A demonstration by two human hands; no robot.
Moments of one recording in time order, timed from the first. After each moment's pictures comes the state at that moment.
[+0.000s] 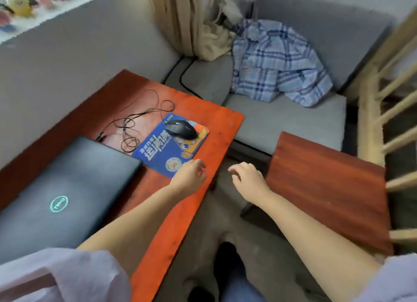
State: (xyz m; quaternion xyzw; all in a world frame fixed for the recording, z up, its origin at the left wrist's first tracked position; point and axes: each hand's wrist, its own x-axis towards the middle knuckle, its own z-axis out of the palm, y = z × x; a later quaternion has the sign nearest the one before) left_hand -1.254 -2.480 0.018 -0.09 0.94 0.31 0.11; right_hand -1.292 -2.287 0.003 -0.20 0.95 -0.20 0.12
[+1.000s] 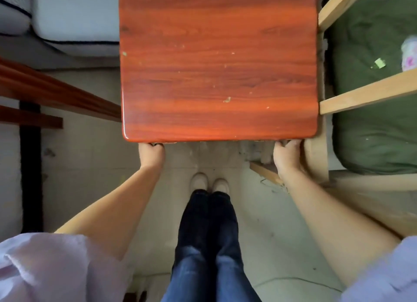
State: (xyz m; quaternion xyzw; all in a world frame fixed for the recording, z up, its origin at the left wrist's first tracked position) left_hand -1.297 -2.184 -0.266 -0.33 0.82 0.45 0.15; right_hand -1.232 -1.889 -0.264 0.54 0.72 -0.42 0.10
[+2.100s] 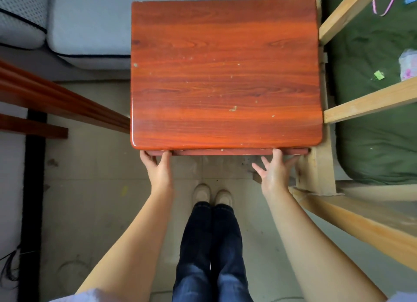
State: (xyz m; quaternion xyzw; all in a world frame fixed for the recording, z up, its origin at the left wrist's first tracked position) left_hand -1.266 -2.171 -0.236 -0.40 0.63 0.66 0.09; right_hand -1.225 -1.943 -0.237 0.59 0.40 -0.70 -0.05
